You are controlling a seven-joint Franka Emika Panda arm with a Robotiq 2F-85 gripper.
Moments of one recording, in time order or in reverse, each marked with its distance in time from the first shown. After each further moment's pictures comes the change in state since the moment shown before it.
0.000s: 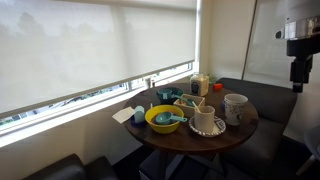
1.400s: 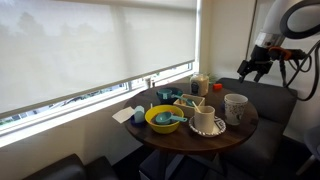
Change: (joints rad) arm -0.118 0.216 -0.085 -0.049 0.029 0.696 0.229
